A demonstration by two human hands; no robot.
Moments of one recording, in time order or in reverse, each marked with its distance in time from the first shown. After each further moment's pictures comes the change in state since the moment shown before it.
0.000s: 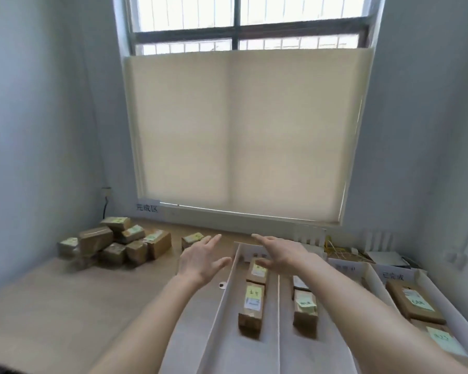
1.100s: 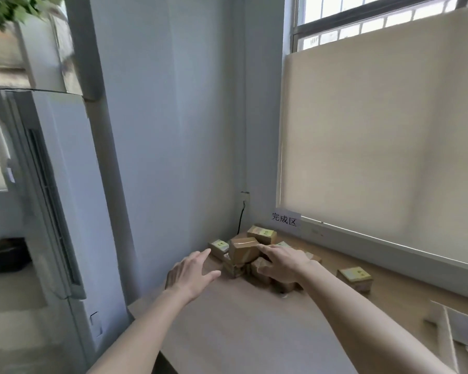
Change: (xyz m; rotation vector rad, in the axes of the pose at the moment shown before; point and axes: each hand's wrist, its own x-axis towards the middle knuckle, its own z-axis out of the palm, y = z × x) left_hand -0.004 -0.566 -0.162 0.136 0.040 -0.556; right_hand 0.383 -0.510 0.042 -0.017 -0.009 -0.491
